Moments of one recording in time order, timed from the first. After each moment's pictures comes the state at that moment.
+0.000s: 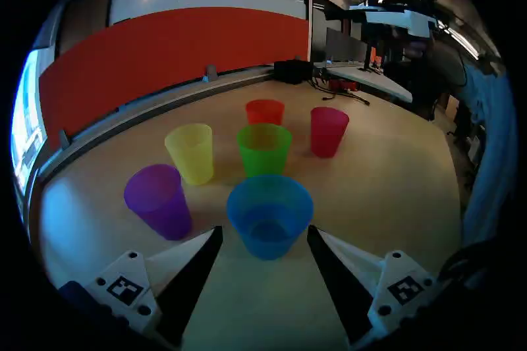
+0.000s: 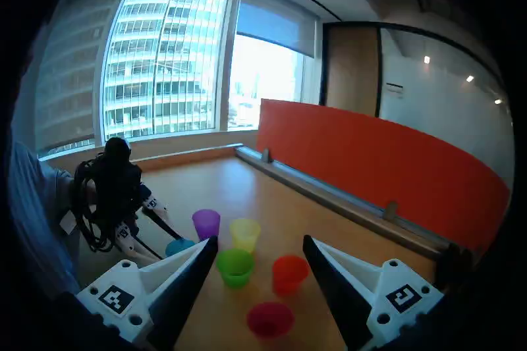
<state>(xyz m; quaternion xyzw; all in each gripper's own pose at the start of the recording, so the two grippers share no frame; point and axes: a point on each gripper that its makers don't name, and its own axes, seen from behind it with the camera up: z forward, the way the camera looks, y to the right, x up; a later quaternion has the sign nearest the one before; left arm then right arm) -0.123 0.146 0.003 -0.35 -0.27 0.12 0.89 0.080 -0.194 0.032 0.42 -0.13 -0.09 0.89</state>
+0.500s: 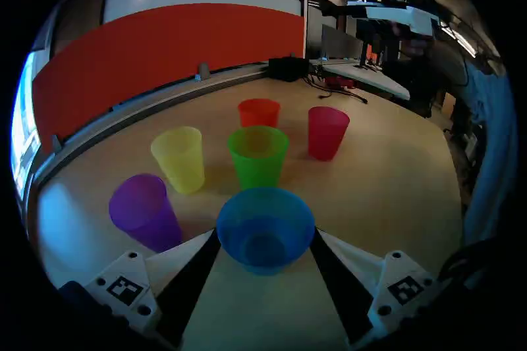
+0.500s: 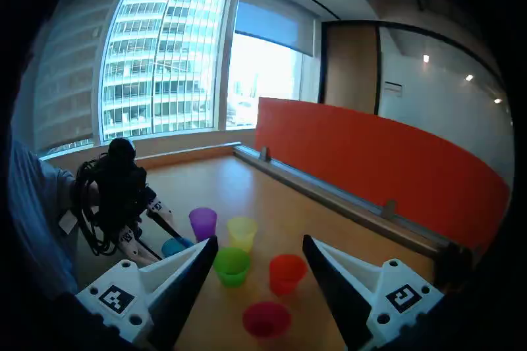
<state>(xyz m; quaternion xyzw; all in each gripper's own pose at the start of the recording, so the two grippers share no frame) -0.129 0.163 0.016 -0.36 -0.28 0.12 0.88 0.077 -0.193 0.039 0.41 -0.13 -0.09 0.90</state>
